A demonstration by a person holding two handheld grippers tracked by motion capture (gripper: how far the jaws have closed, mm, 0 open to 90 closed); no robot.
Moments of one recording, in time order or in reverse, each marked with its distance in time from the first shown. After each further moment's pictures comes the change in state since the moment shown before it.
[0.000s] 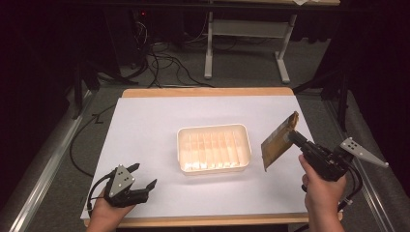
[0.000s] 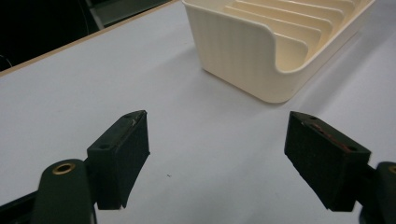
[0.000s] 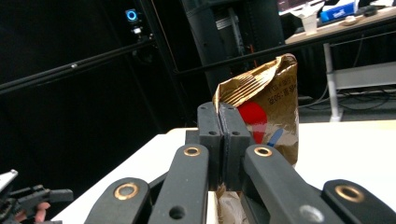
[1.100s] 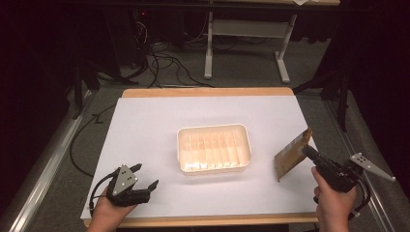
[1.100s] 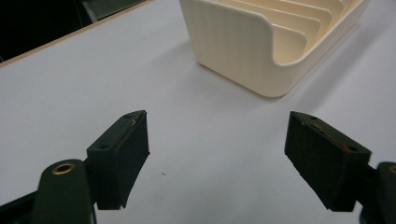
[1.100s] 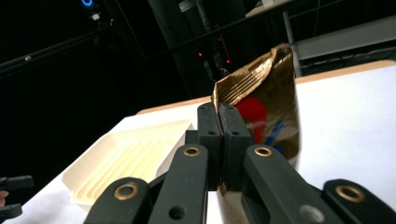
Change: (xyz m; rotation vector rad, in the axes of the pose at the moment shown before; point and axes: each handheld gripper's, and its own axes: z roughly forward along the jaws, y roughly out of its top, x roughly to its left) left arm -0.001 0.000 0.006 0.029 -0.017 0.009; right arm -0.052 -0.038 -0.036 0.047 -0.125 0.076
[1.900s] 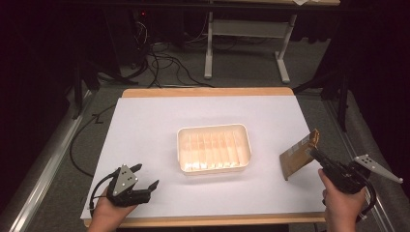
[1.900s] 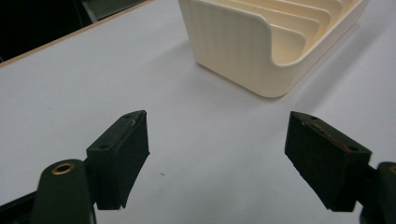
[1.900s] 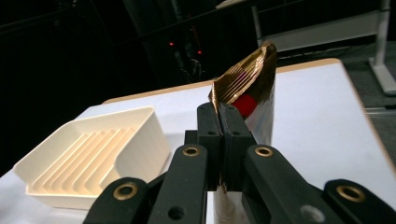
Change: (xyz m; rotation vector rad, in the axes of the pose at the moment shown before) left arm -0.001 0.000 0.000 -0.001 0.001 0.000; right arm -0.010 0.002 -0.009 0.060 -0.122 -0.055
